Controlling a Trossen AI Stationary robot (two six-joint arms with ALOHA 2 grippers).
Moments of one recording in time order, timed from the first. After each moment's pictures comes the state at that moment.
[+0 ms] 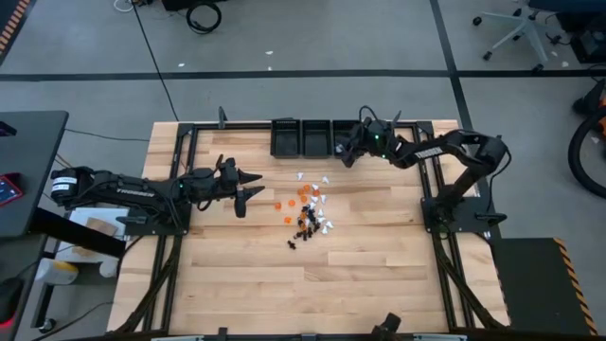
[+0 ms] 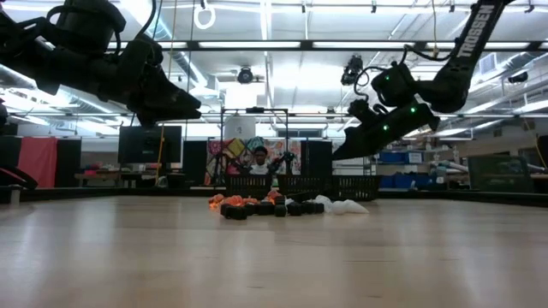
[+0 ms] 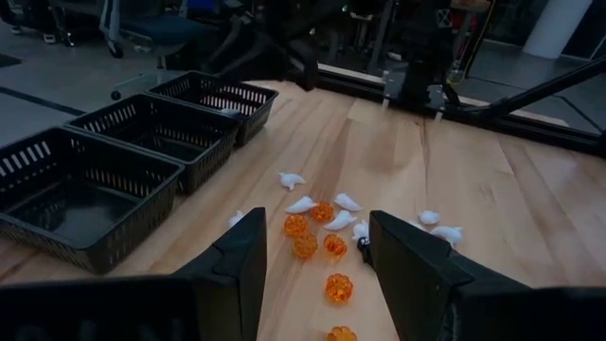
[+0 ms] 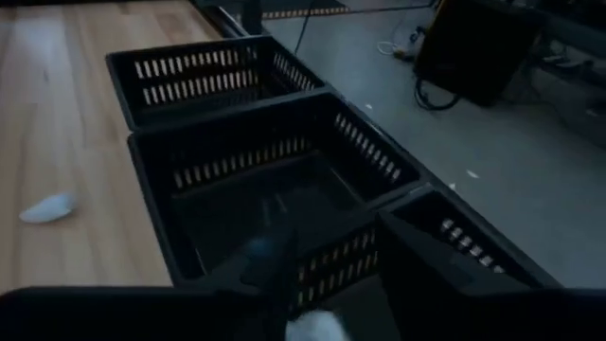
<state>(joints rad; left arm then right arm) 0.14 0.94 0.19 0.56 -0.13 -0.17 -0.69 1.59 0.55 0.67 -0.08 -0.18</state>
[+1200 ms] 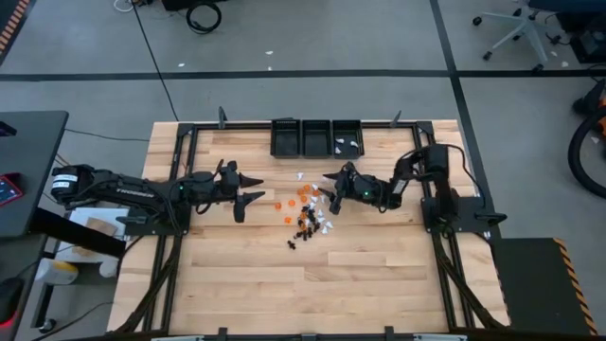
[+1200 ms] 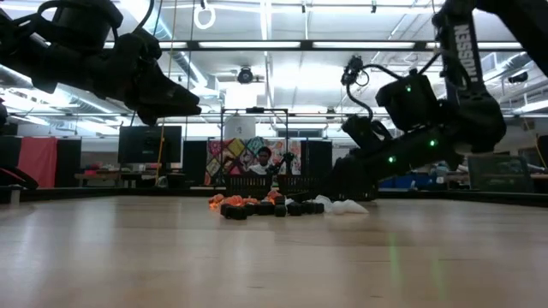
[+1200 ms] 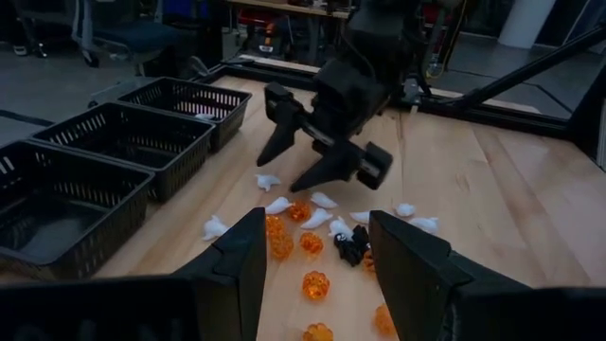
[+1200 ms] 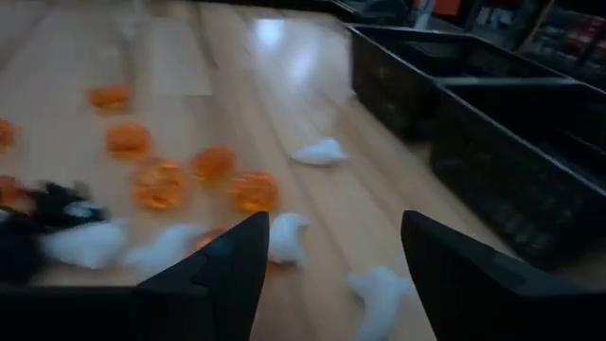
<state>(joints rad) 0.08 0.94 0.19 0.57 -0.13 -0.14 -0.19 2.05 0.43 1.35 0.28 -0.11</state>
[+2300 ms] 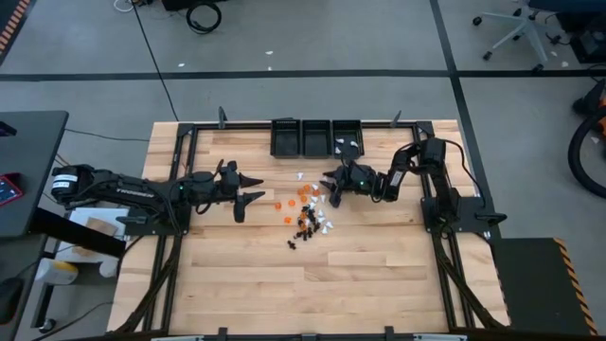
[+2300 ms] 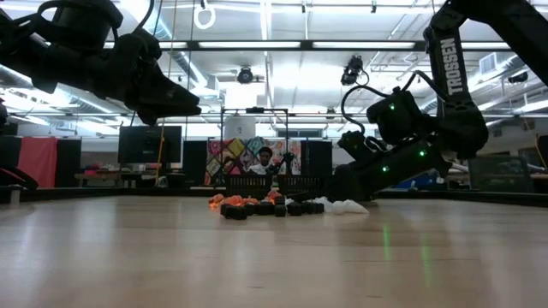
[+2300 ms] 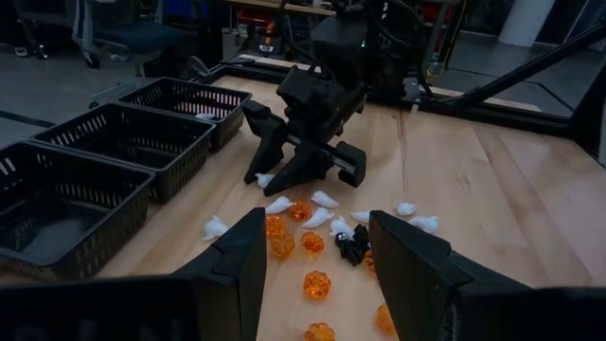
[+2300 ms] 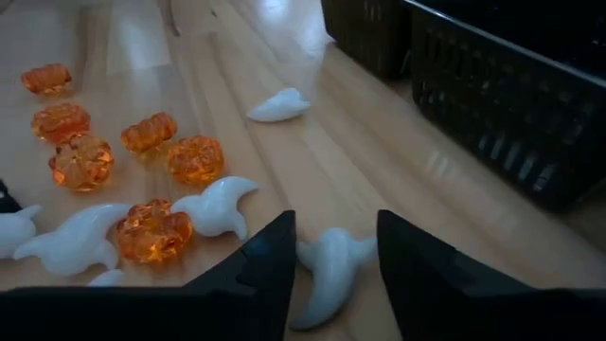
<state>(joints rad) 0.08 0.94 0.19 0.56 -0.13 -0.14 -0.30 2.07 0.45 1.23 0.10 0.01</state>
